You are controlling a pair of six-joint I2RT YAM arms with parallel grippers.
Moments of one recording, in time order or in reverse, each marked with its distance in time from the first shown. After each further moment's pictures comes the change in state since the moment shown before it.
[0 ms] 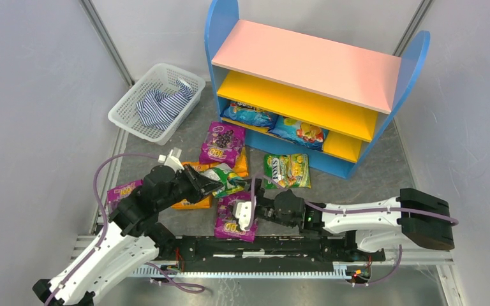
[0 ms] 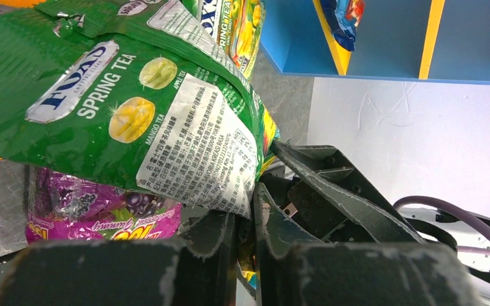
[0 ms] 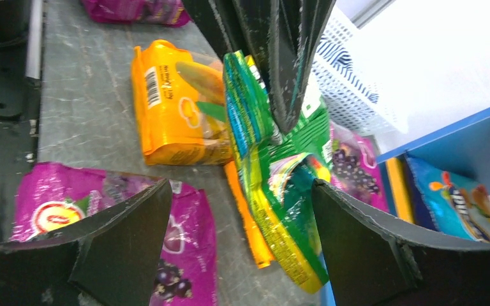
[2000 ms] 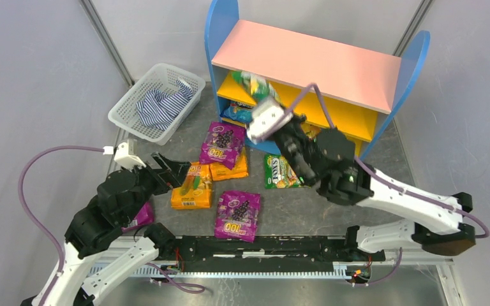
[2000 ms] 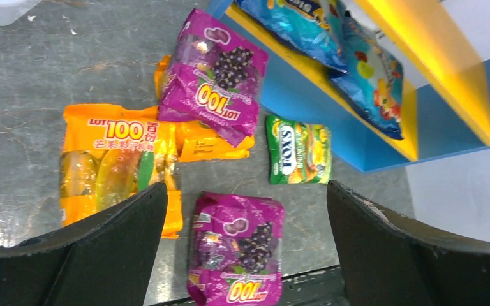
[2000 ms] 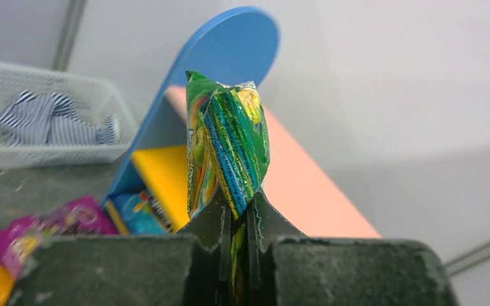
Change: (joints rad) left arm -0.001 -0.055 0.396 -0.327 -0.468 0.443; right arm -0.056 -0.100 0.830 -0.567 0.576 -0.190
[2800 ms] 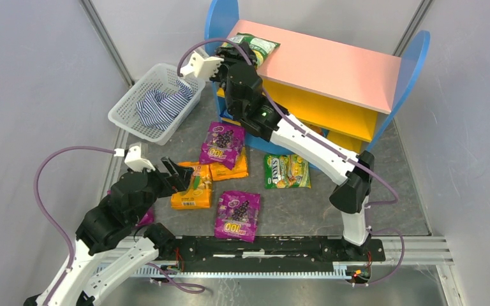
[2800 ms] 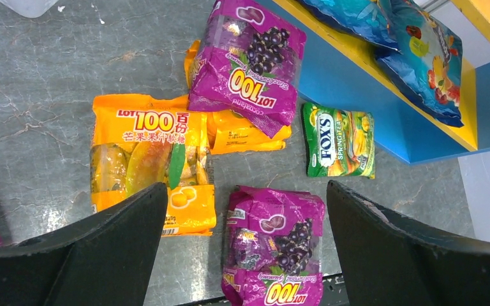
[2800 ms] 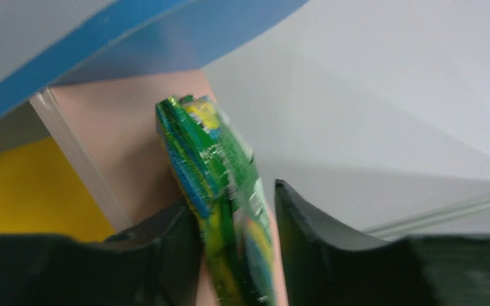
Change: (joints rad) left arm 0.000 -0.027 -0.126 0.013 -0.032 0.080; right arm -0.339 0.780 0.705 0.010 0.096 -0.455
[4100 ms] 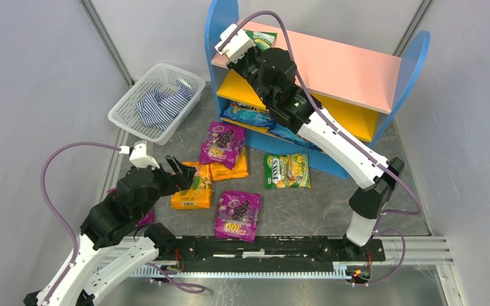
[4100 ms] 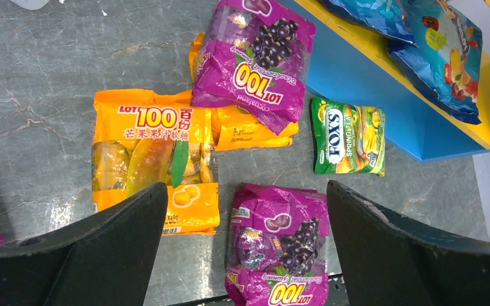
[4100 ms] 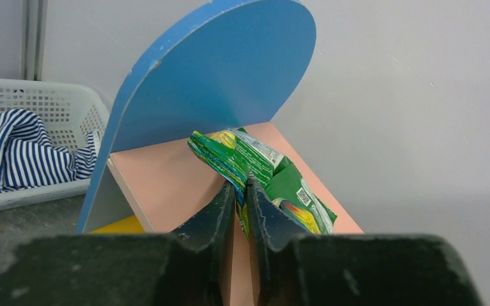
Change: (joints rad) left arm 0.000 0.042 -0.009 0.008 -0.001 0.000; right arm -0.122 -0.160 -0.047 -0.155 -0.462 0.648
